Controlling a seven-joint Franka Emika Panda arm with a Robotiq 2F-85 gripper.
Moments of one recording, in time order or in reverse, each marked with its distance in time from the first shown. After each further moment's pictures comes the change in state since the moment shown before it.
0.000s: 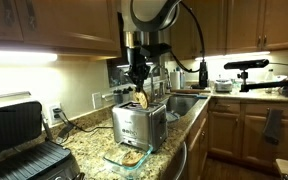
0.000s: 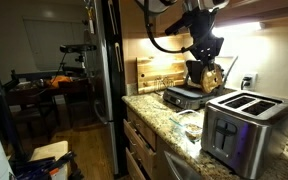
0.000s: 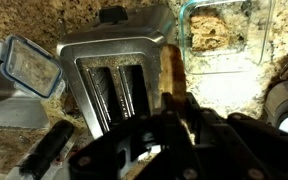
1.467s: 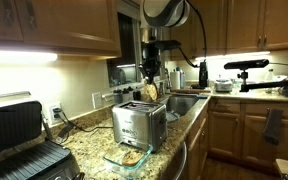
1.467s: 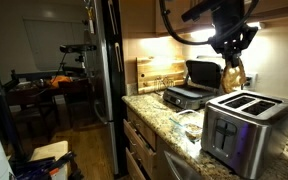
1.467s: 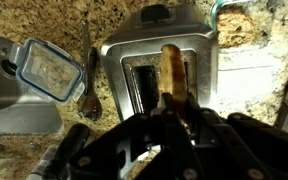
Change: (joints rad) arm -0.089 -0.015 -0.068 0.032 0.121 -0.021 -0.207
